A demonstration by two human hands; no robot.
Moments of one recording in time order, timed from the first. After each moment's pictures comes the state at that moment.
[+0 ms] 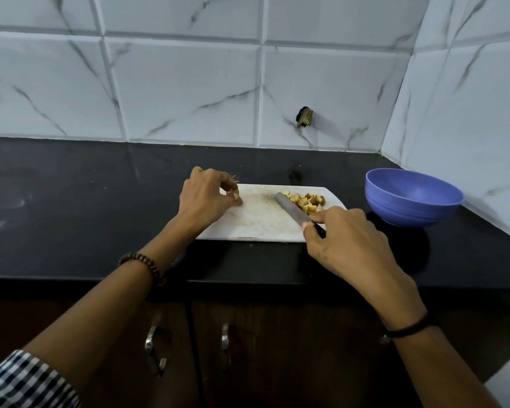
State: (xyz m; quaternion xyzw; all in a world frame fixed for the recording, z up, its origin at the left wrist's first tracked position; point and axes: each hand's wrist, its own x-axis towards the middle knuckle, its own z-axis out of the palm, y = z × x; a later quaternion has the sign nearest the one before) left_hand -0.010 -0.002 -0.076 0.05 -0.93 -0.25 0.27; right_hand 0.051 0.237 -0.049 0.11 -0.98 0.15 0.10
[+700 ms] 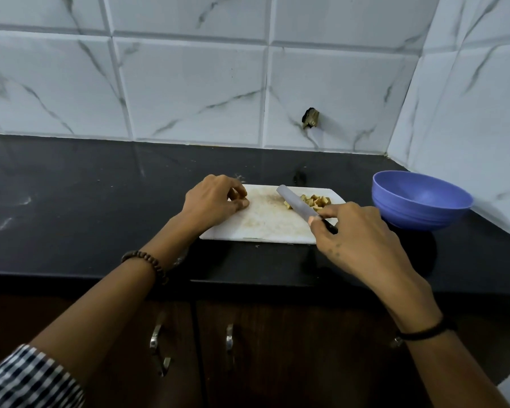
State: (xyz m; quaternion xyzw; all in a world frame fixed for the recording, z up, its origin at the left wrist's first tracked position) left_hand -0.006 -0.005 -0.071 0.01 -0.96 -0.19 0.19; right_hand 0.046 0.240 -0.047 0.13 -0.97 0.19 0.13
